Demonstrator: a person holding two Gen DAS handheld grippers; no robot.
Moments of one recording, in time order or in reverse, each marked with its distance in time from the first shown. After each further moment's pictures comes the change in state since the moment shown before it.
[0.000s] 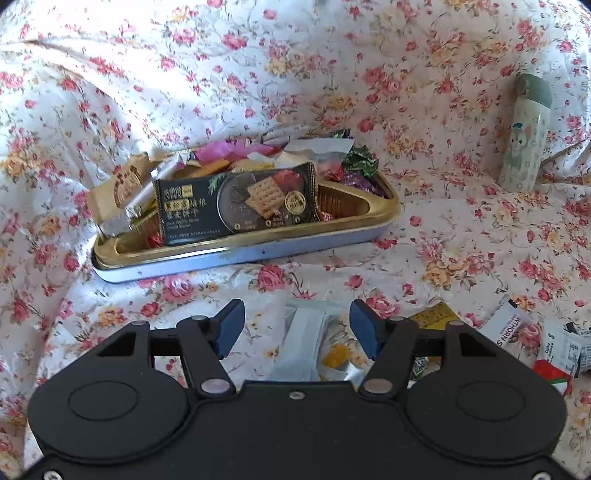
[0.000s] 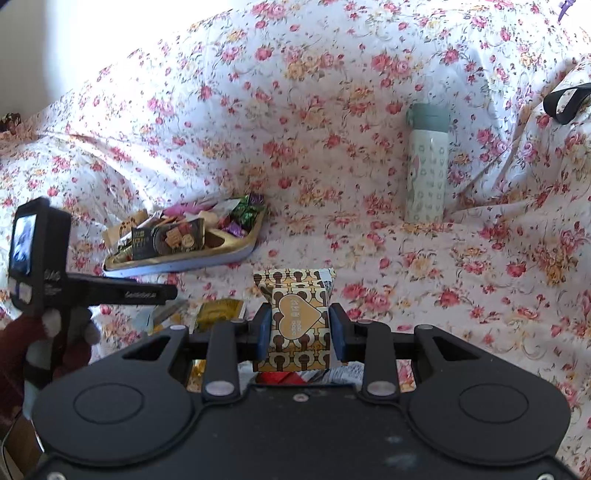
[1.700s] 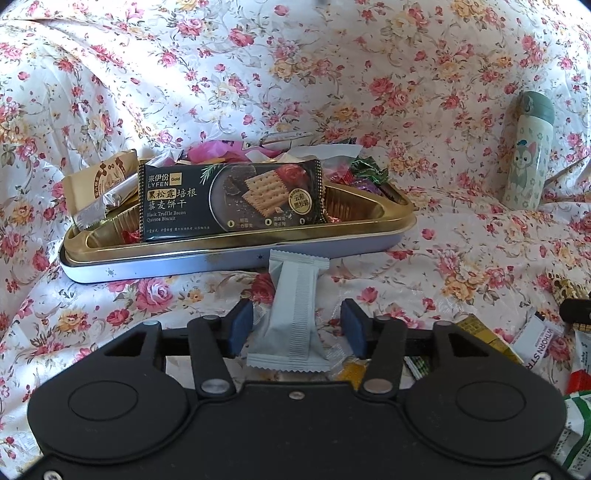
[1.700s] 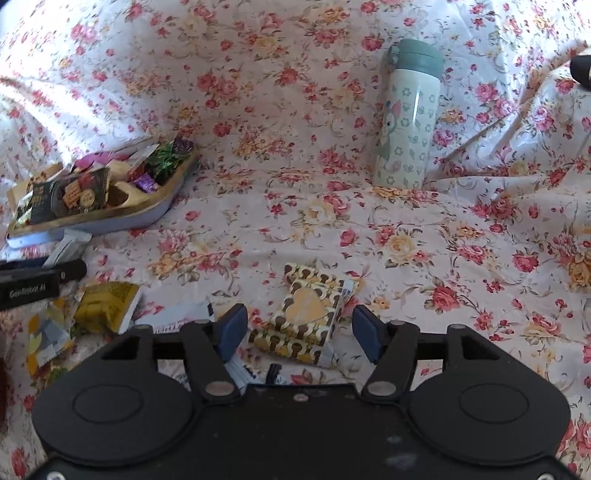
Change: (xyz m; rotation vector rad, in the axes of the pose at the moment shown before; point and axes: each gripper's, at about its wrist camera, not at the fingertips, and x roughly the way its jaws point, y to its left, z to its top) left arm 0.035 0.011 -0.019 -0.028 -0.135 -0.051; right arm 0.113 -0.024 0.001 -0.015 0.109 -0.192
